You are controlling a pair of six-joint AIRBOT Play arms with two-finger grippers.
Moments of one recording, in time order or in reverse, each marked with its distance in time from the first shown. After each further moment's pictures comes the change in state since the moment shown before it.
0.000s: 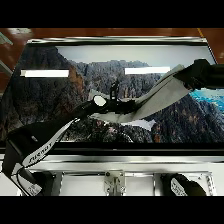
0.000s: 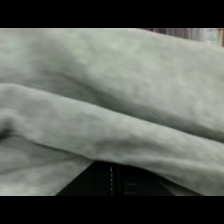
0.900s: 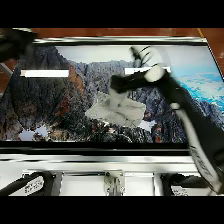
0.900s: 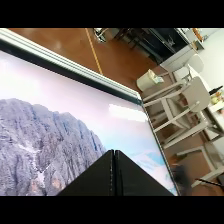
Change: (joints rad) left arm 0.922 0.676 0.014 0.001 -0.387 0.193; right arm 0.636 -0.582 -0.003 -0.071 -0.603 0.076
